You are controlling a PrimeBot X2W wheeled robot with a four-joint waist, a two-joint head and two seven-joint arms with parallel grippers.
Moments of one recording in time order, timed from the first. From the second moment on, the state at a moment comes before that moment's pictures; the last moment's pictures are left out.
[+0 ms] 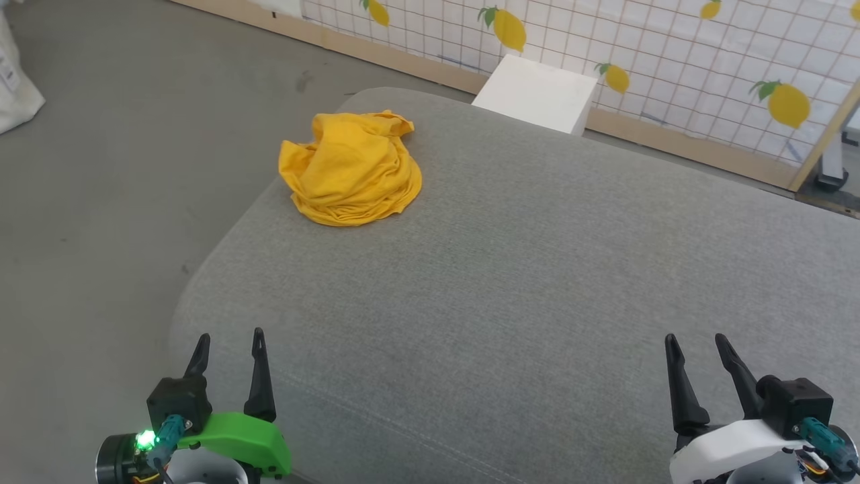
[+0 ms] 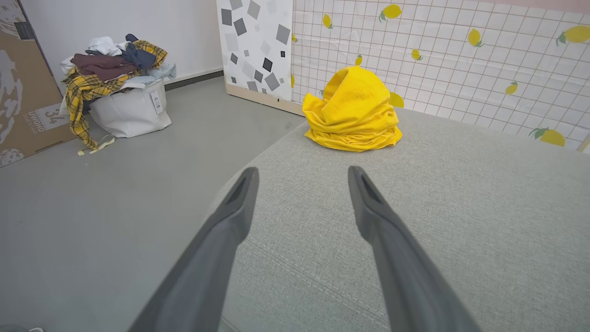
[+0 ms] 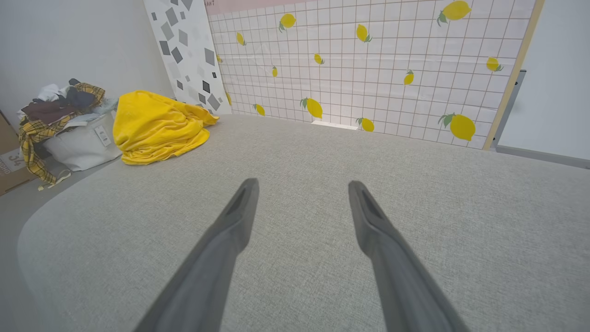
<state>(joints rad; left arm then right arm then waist) 0.00 0.07 0.02 0.16 -0.11 0.01 -0.18 0.04 -0.05 -0.07 0.18 0.14 0.13 -0.18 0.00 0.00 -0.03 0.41</state>
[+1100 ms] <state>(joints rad) 0.00 0.08 0.02 0.18 -0.15 0.03 -0.25 0.06 -0.05 -0.05 0.18 0.16 0.13 -0.25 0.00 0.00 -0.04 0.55</state>
